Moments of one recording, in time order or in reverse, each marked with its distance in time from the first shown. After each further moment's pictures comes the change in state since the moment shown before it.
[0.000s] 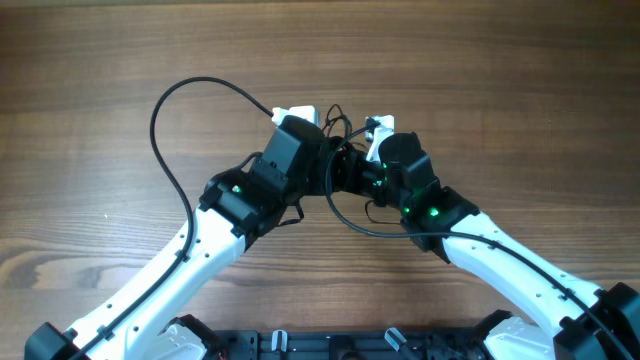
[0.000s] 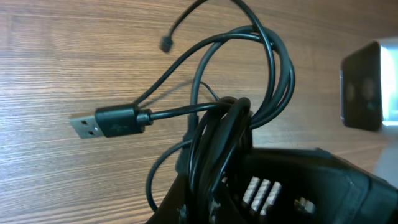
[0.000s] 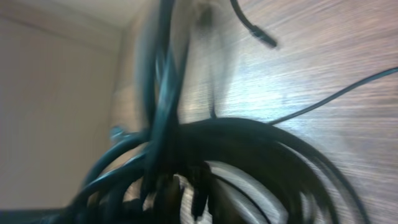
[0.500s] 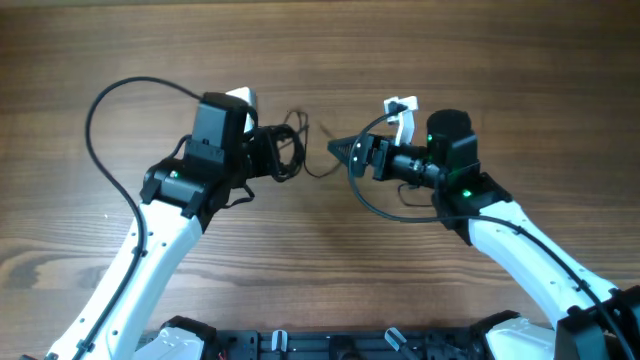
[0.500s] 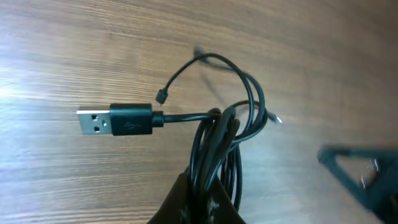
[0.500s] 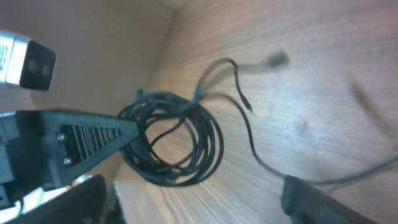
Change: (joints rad) left arm 0.318 -0.051 0.000 -0.084 0.145 0.120; right arm -0.240 -0.001 0.001 0.064 -0.425 -0.251
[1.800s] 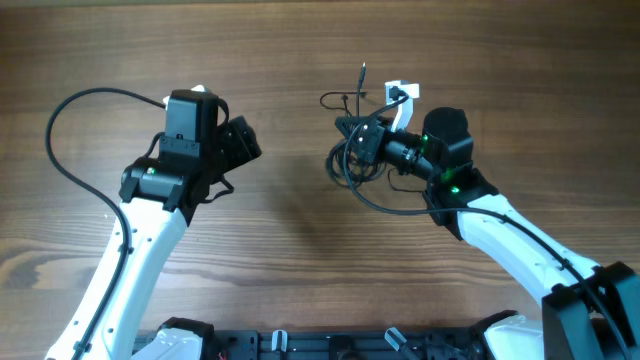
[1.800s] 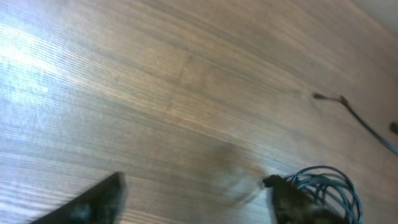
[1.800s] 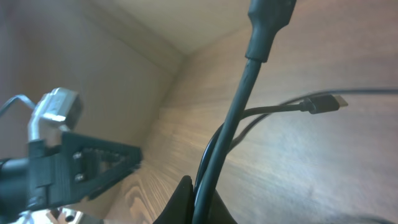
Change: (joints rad) left arm 0.126 -0.003 0.000 -0.034 -0.121 -0.128; right arm 0.028 0.078 -0.001 0.296 0.112 0.058
